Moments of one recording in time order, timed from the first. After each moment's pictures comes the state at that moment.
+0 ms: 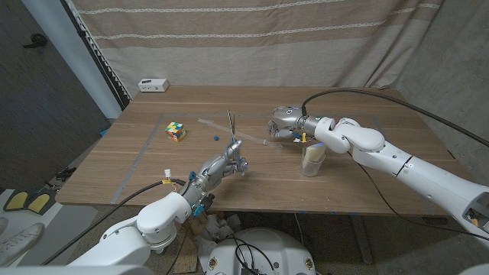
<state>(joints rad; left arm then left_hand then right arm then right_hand) 1.49 0.89 0.33 -2.24 -0.60 0.00 0.23 0.48 -0.17 -0.34 -0.12 0.39 0.78 0.03 0.87 0.98 0.47 -0.08 0.87 1.10 0.68 -0.07 0.98 1.00 0.44 0.04 0.27 0.41 -0.62 -0.81 -0.76 -1.77 -0.94 0.12 0.16 1.02 0.14 0.06 -0.01 0.26 0.79 -0.16 0.27 0.28 0.98 -0.20 0.54 0.46 0.48 -0.05 0.38 0.39 0.22 0.04 0.23 0.19</state>
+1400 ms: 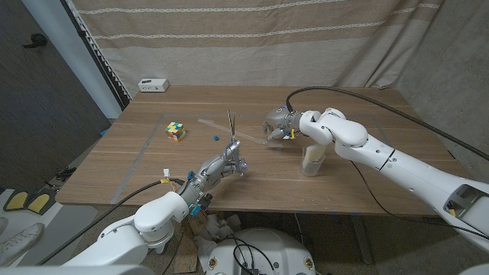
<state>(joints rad) 1.49 0.91 0.33 -2.21 -0.61 -0.02 0.19 0.48 -0.17 -0.34 -0.11 0.39 0.78 0.02 0.87 0.98 0.47 -0.09 0.87 1.10 0.68 -0.07 0.98 0.99 0.44 0.04 0.26 0.41 -0.55 -0.72 -0.83 -1.84 -1.02 -0.03 0.49 0.79 0.12 -0.04 0.05 0.26 0.69 -0.04 0.22 0.25 0.92 -0.13 0.44 0.35 0.45 -0.05 0.35 0.36 0.22 0.09 0.22 0.19</state>
